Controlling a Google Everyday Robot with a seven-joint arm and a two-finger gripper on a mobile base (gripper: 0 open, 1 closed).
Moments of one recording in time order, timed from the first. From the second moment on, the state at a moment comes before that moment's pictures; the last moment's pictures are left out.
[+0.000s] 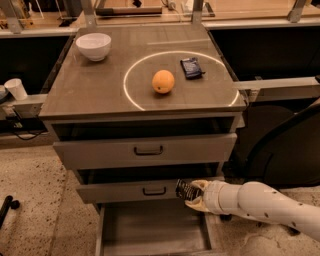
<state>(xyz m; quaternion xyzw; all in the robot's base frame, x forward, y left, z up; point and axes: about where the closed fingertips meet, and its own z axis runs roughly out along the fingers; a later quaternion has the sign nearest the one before) 0.486 -0.125 0.533 -0.55 0.74 0.08 0.38</state>
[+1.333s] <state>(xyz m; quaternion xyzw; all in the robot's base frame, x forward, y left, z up) 0.476 -0.138 0.332 -0.56 0.76 0.09 0.31</state>
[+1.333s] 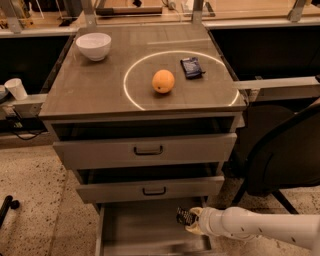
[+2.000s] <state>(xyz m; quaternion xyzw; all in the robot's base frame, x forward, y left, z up) 0.499 -0.167 0.204 -0.56 0.77 0.07 0.30</state>
